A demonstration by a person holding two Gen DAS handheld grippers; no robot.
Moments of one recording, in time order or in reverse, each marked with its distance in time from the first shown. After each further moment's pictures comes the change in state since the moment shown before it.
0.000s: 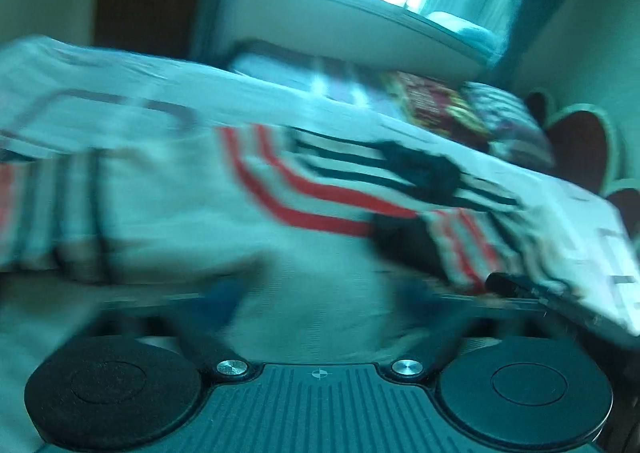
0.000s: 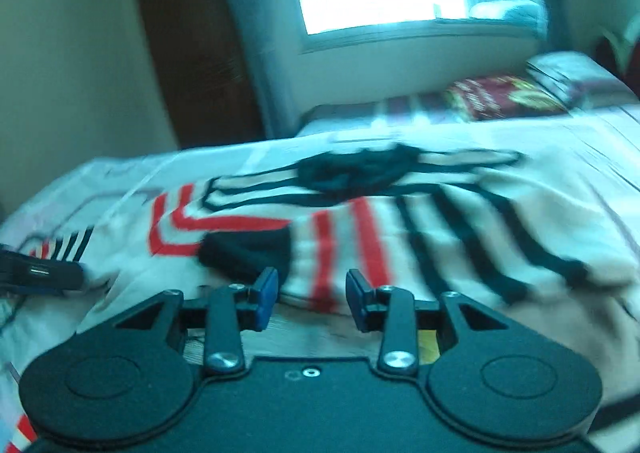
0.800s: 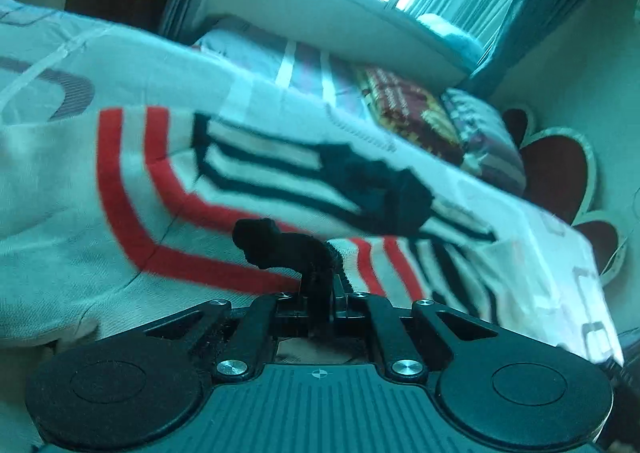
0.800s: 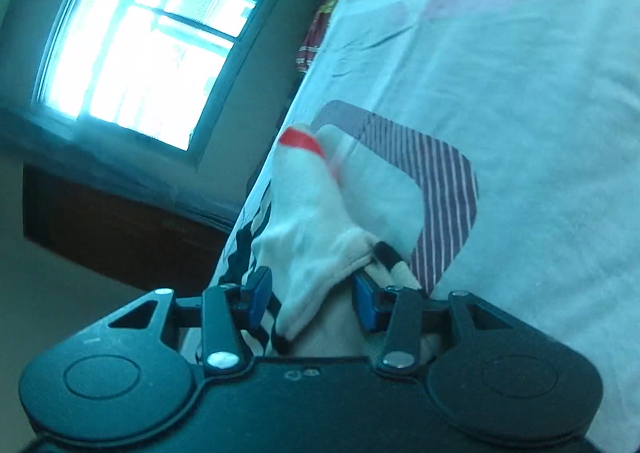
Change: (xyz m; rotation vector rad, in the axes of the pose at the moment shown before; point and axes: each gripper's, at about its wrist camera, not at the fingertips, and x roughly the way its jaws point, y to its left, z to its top) left arm 0.102 -0.046 0.032 -0.099 0.023 -0.086; right arm -0.044 -0.206 -0.037 0.955 -0.105 0.120
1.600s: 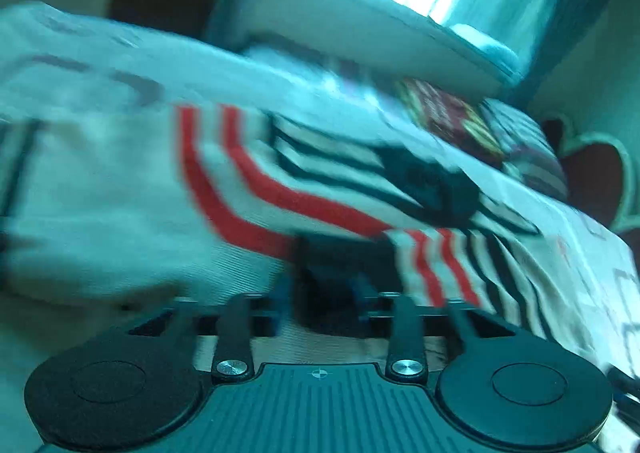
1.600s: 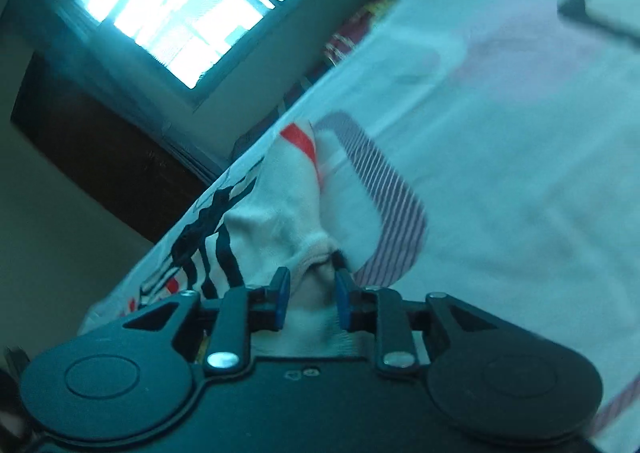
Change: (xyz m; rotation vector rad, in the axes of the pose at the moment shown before) left arm -0.045 0.029 -0.027 -0.003 -0.108 0.166; right arm -0.048 0.021 0.011 -0.428 0.065 -0.117
